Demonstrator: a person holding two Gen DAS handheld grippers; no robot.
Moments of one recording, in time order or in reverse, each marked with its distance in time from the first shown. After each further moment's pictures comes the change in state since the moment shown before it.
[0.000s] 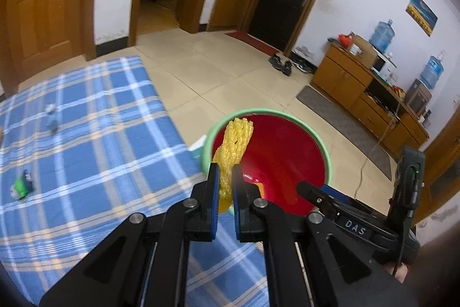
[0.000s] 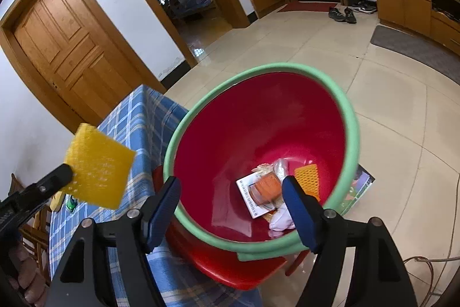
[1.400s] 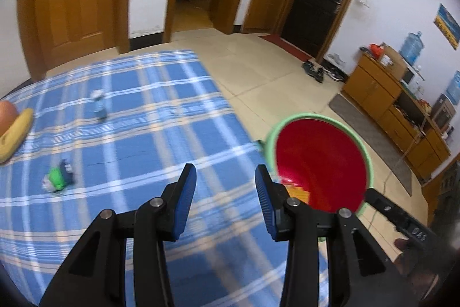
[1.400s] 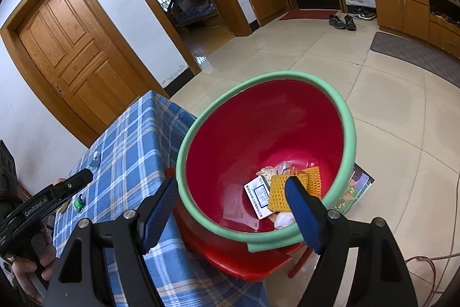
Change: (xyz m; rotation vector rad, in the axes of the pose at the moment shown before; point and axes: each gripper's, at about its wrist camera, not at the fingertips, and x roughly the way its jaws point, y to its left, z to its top) left arm -0.016 0.072 -0.006 -0.090 -0.024 0.163; right arm -0.019 0.016 -0.009 -0.010 -0.039 0.011
